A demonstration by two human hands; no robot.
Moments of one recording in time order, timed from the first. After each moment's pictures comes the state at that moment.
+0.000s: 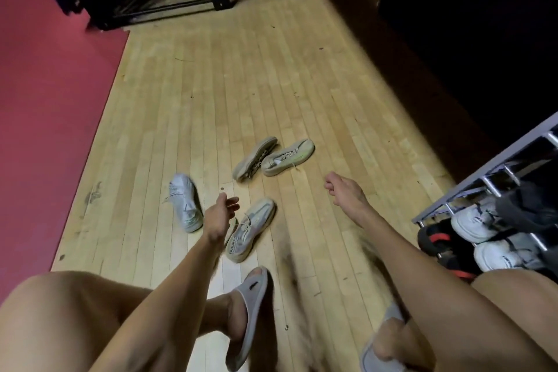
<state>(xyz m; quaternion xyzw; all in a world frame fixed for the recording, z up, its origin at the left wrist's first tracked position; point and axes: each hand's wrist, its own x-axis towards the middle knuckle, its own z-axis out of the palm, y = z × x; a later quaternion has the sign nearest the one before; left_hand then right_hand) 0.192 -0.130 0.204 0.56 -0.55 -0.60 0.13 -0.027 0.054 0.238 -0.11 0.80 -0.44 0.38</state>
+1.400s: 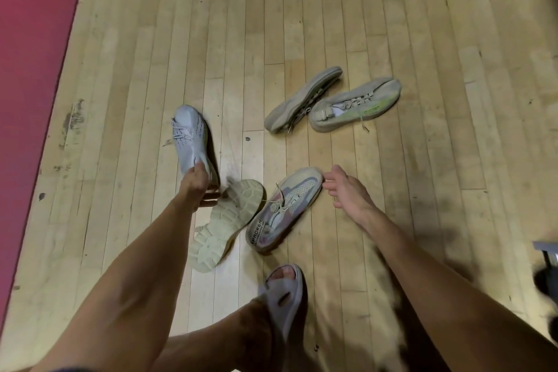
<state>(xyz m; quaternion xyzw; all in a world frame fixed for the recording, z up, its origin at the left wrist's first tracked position) 0.230 -0.334 -0.015 0.72 -0.48 -0.51 0.01 -0.011 -0.123 0.018 -0.10 0.77 -0.31 0.54</state>
